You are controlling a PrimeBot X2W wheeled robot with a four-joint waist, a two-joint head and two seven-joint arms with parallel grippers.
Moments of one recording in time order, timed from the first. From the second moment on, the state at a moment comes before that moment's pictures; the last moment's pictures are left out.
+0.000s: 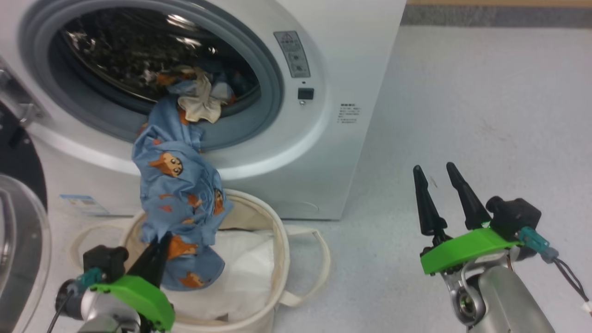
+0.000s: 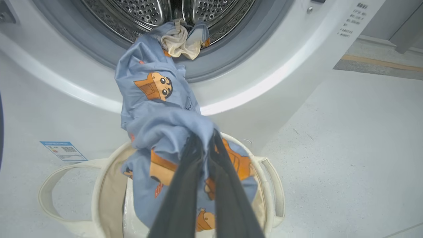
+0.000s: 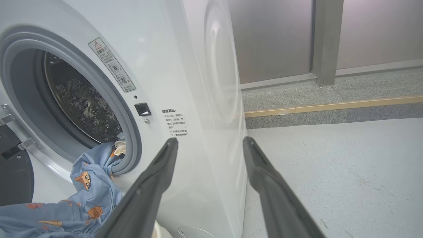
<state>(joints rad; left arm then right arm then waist) -0.29 0.37 -0.41 0.42 -0.57 -0.03 -0.14 -0.29 -0.06 0.12 0.33 0.29 0.13 -0.25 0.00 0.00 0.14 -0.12</state>
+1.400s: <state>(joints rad) -0.74 0.28 -0.52 1.25 -0.79 -0.13 -0.18 -0.41 -0.06 0.07 0.17 0.27 0.13 -0.25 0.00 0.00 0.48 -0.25</state>
